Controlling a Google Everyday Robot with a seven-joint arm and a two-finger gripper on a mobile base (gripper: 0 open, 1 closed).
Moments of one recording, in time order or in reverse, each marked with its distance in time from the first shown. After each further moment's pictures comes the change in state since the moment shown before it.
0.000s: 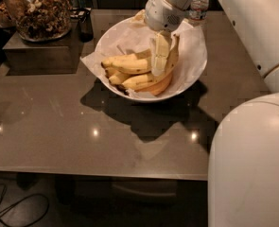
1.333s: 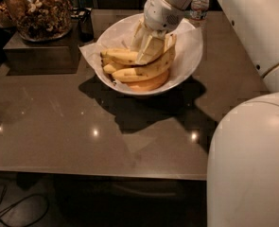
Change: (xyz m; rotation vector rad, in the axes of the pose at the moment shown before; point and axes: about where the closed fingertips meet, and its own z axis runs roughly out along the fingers) arm 0.000 0.000 0.000 0.000 0.000 0.000
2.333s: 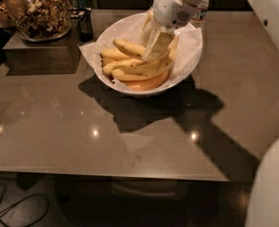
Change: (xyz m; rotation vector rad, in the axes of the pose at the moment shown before) arm -0.010 0.007 -0.029 0.138 0.010 0.000
